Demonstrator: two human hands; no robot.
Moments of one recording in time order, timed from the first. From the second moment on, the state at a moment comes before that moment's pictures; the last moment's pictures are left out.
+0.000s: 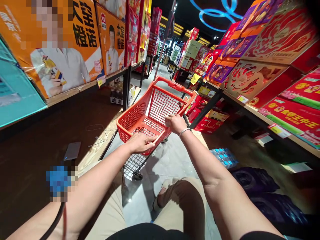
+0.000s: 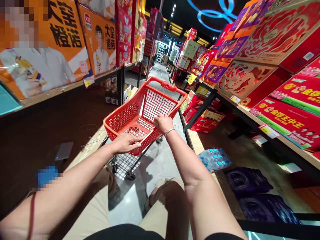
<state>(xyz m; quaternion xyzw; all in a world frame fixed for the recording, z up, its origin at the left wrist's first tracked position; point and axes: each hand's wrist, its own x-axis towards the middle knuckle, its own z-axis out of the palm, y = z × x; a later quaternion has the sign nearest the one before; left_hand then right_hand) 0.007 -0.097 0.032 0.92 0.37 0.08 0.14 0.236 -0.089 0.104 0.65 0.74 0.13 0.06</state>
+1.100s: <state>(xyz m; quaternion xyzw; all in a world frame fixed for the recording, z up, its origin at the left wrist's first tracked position) -0.002 -0.102 0.024 0.91 0.38 0.14 0.10 0.231 -0.156 0.023 0.57 0.79 0.17 -0.16</state>
